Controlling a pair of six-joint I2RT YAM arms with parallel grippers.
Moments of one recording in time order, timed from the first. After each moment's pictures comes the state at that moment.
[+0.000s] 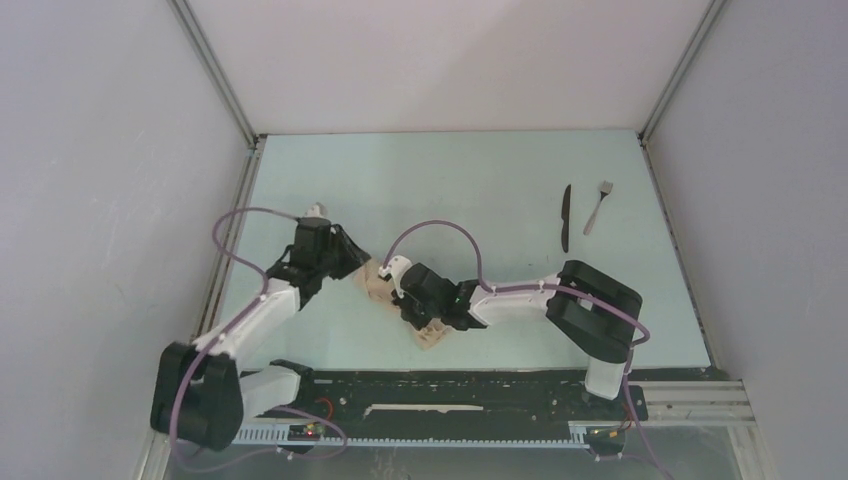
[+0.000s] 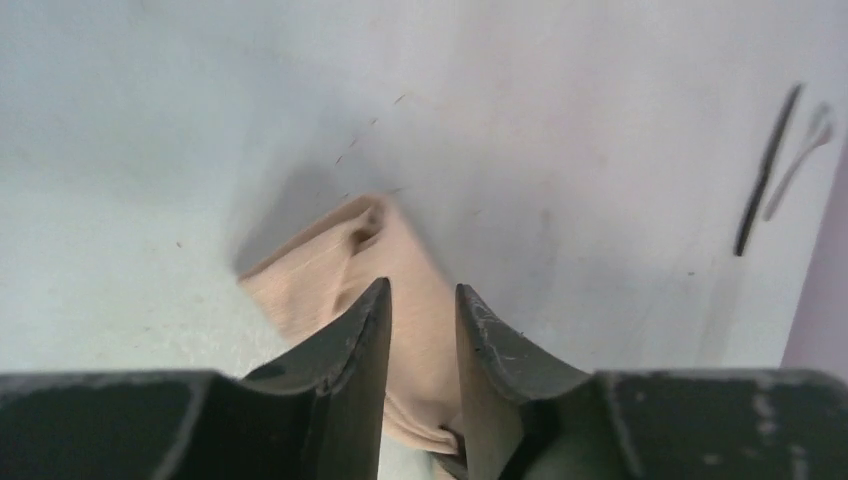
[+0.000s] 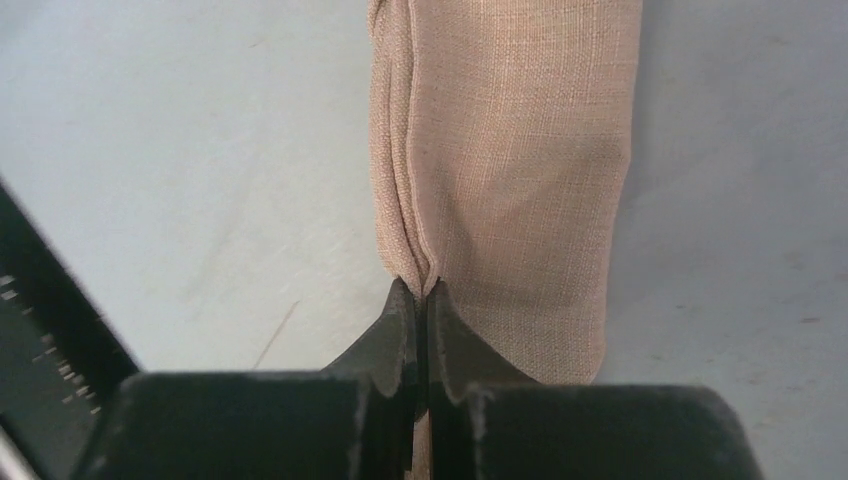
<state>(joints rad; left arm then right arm) -0.26 1.20 0.58 -0.15 0.08 -0.78 1.12 1.83 0.99 0.08 0.07 0.18</state>
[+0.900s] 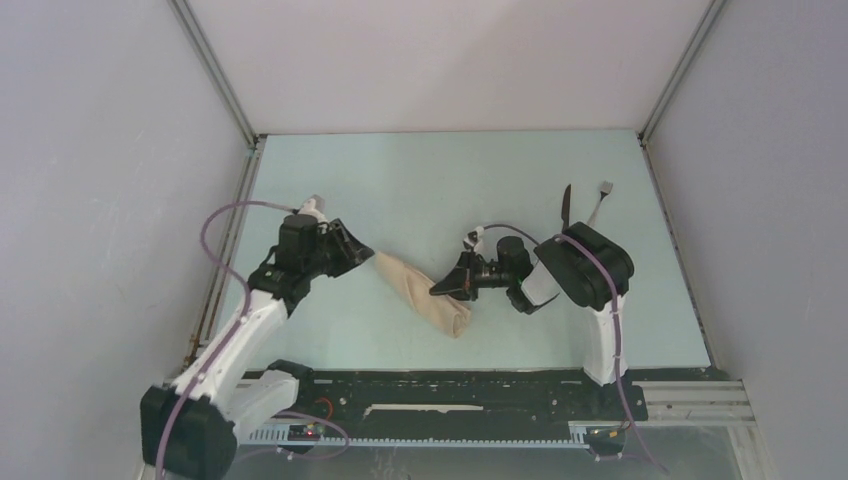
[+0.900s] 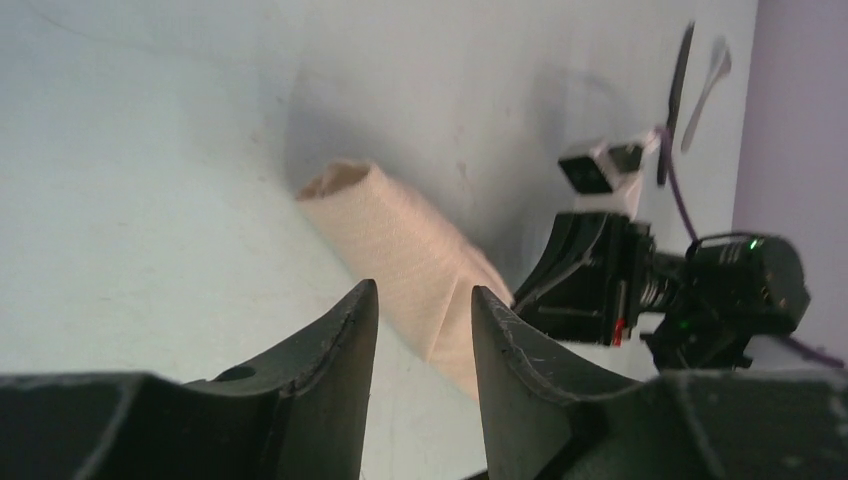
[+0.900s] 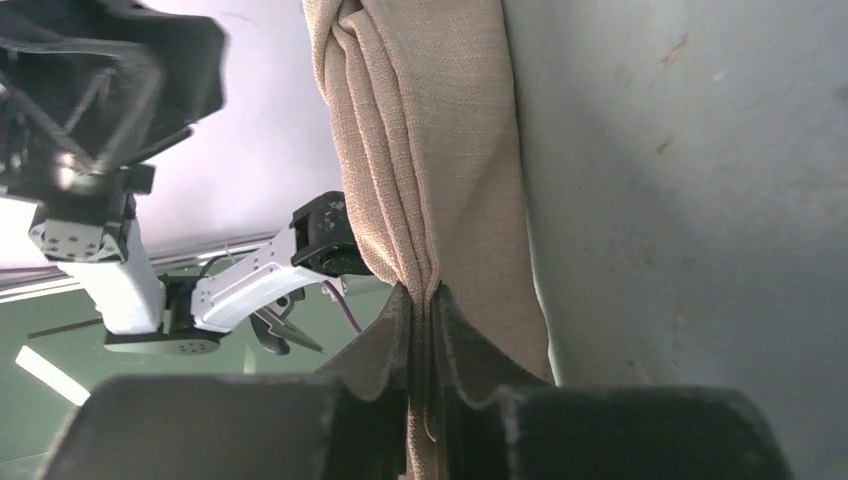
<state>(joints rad) -0.25 0.92 0.68 -0.36 0.14 -0.70 0.56 2.07 0.62 1.16 -0.90 1.37</state>
